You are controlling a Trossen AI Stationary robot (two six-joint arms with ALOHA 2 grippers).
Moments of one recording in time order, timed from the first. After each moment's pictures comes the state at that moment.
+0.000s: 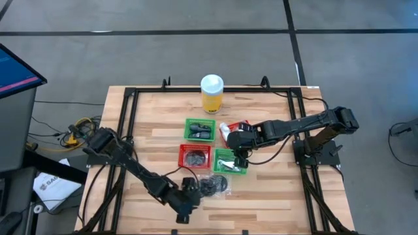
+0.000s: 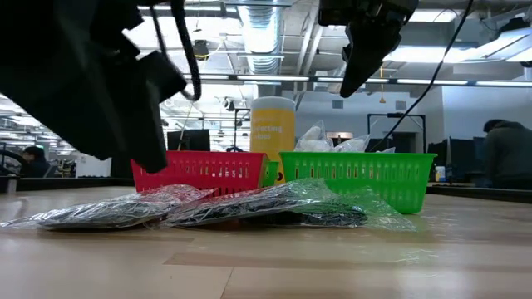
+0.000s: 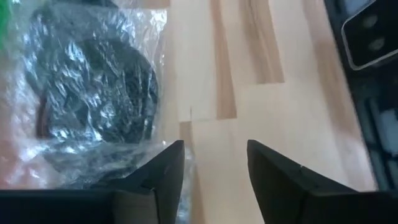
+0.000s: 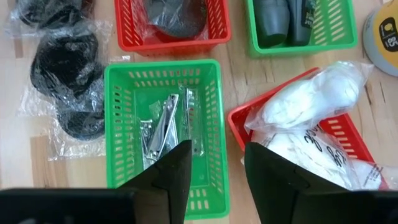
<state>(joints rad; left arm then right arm) -0.64 1.88 1.12 -0.20 -0.26 -0.49 0.16 1.56 1.26 -0.83 0.18 0.24</state>
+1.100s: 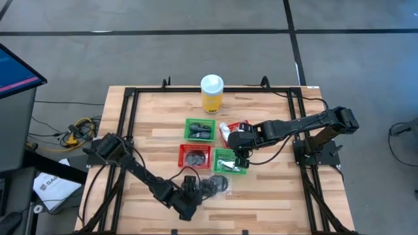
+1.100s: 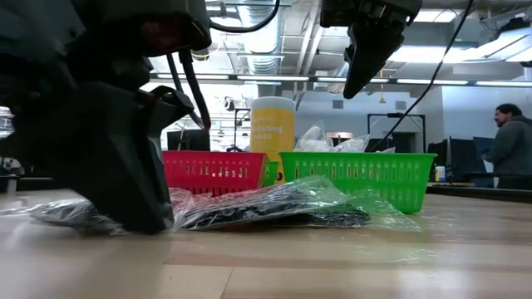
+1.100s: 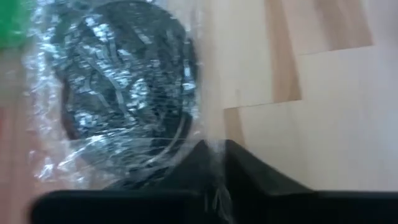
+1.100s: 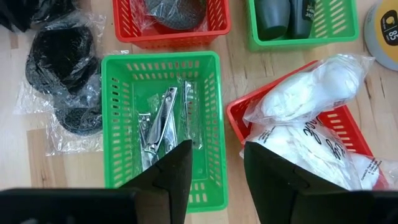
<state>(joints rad) -0.63 2.00 1.16 -0.27 -0.37 -0.42 0.16 1.56 1.26 -0.85 0.18 0.24</state>
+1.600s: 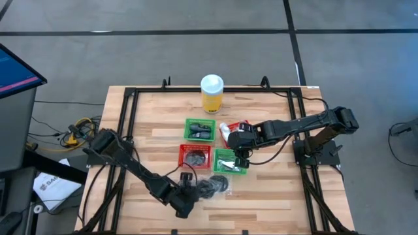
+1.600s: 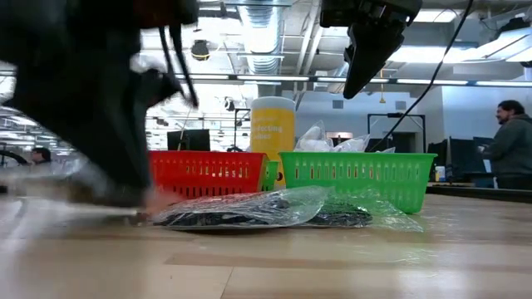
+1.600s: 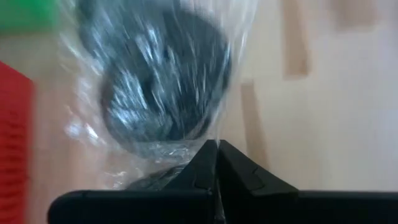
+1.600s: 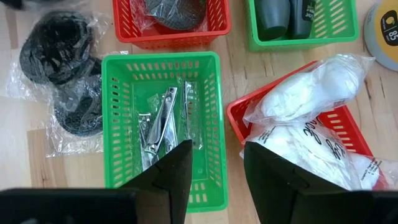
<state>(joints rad) -0.63 1.92 1.16 -0.38 -0.37 -0.43 0.16 1.56 1.26 -0.85 0.18 0.24</state>
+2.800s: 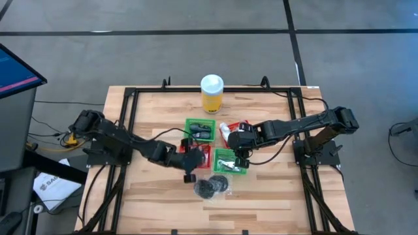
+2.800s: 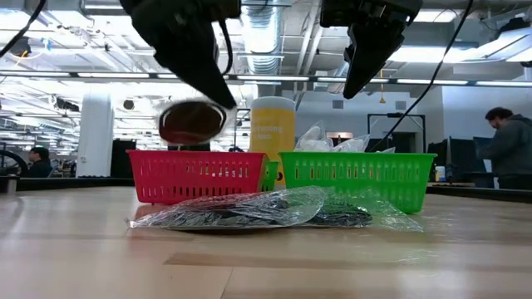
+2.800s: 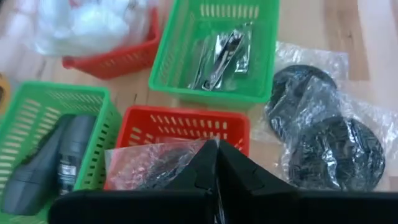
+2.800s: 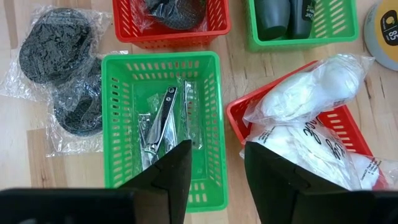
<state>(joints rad) -0.33 1.60 1.04 -0.36 -0.42 -0.24 0.16 1.56 1.26 -0.85 0.18 0.24</state>
